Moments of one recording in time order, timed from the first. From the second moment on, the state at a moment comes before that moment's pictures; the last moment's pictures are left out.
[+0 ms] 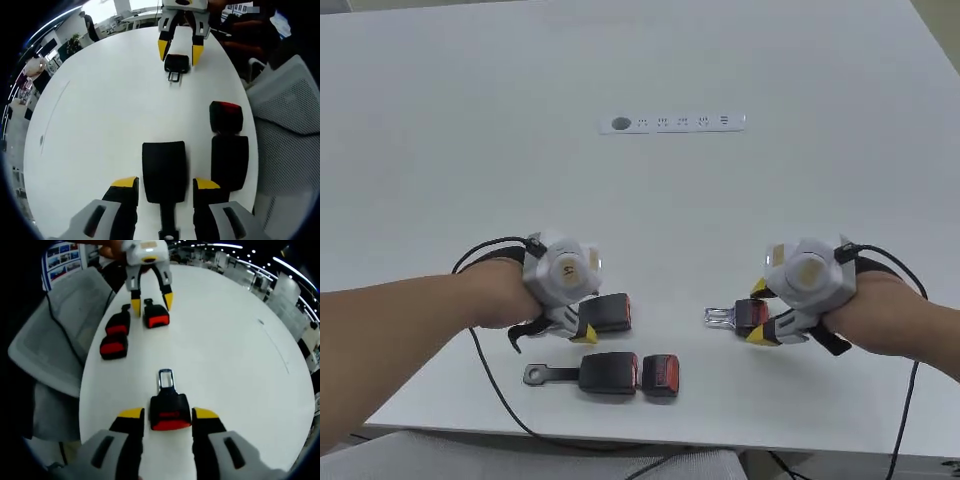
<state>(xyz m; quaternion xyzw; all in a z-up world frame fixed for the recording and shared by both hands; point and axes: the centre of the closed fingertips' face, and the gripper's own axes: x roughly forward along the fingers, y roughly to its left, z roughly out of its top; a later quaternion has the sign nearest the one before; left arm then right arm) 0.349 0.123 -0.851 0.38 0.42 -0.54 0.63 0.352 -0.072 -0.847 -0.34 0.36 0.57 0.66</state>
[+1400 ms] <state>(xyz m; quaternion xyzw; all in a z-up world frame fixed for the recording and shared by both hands) 0.349 0.124 -0.858 0.42 0.41 -0.55 0.59 0.348 0.005 -0.849 -0.35 0.34 0.60 0.63</state>
